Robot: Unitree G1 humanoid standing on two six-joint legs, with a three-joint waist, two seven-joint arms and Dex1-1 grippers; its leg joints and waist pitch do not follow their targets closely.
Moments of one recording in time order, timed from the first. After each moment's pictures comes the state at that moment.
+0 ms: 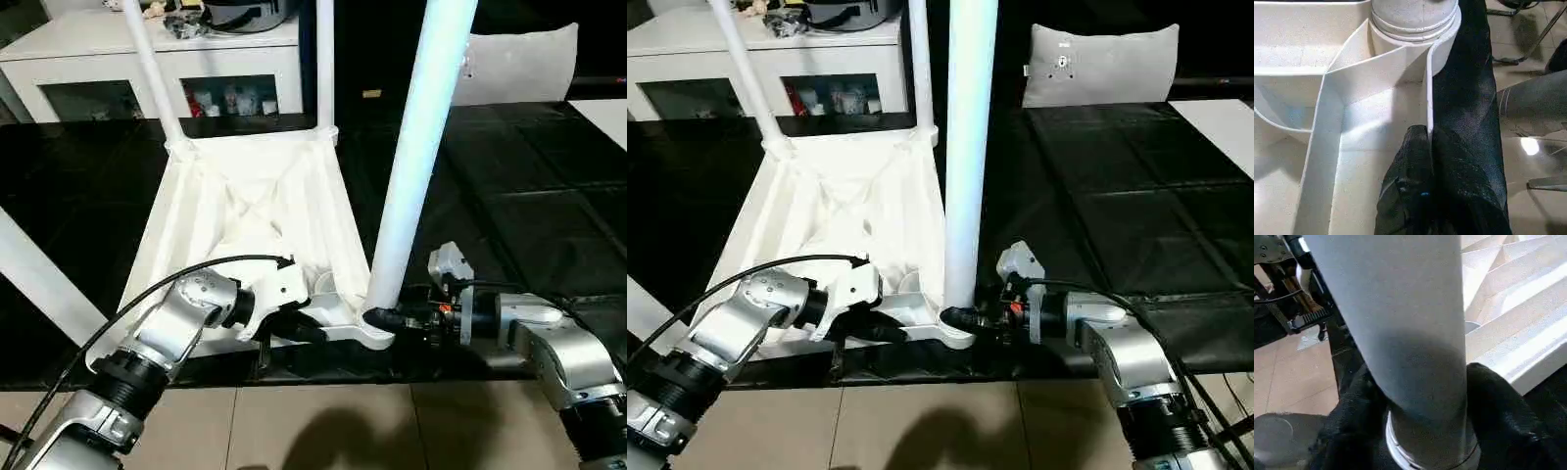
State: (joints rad) left arm -0.49 0.42 -0.41 0.32 -0.02 0.23 -1.21; right arm -0.29 -0.48 0.13 0.17 0.32 0.38 1.13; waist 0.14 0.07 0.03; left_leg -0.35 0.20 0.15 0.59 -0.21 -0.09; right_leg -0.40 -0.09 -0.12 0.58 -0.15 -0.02
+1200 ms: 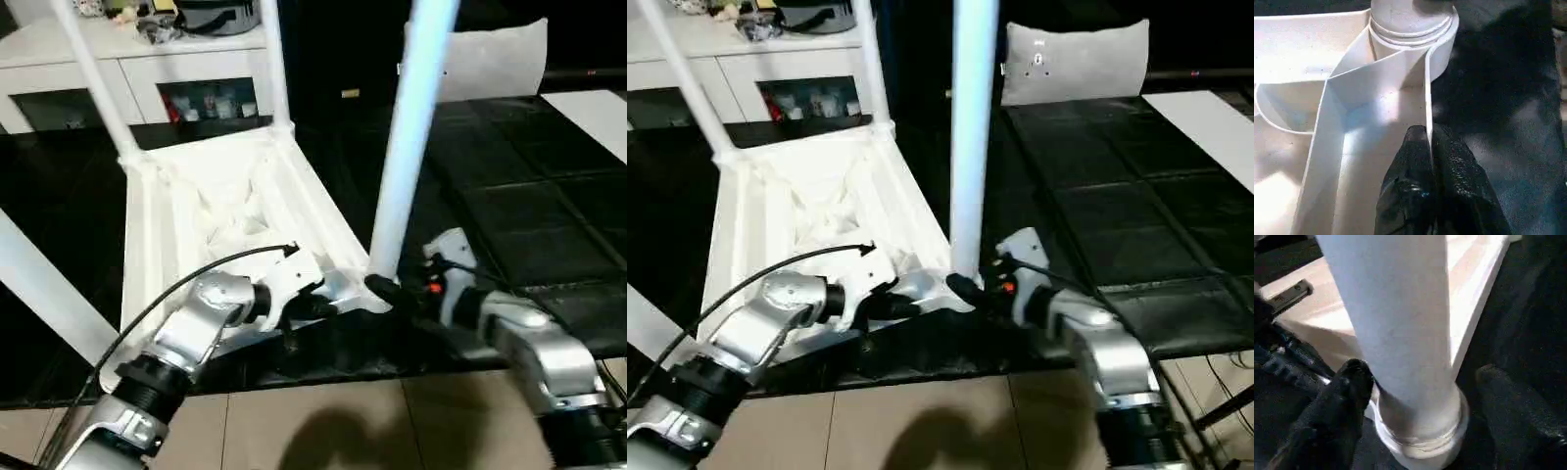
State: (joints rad) left arm -0.48 0.34 -0.37 0.32 0.00 0.31 -1.01; right arm -0.25 -0.39 0.04 0.09 0.25 0.44 0.79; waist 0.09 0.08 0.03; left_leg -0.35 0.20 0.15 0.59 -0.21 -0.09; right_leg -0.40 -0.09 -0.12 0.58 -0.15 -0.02
